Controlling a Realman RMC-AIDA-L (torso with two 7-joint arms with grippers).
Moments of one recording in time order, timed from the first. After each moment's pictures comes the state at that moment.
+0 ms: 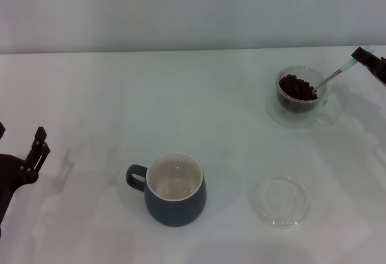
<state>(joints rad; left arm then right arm) -0.26 -2.08 2.83 0.24 -1.24 1.33 -0.04 0.39 2.00 -0.91 -0.34 -0.99 -0.99 1.50</state>
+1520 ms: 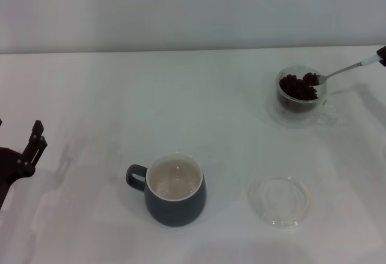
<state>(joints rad) -0.29 -2.08 2.83 0.21 -1.24 1.34 -0.03 0.39 1.98 -0.91 -0.23 -0.84 -1.04 1.76</state>
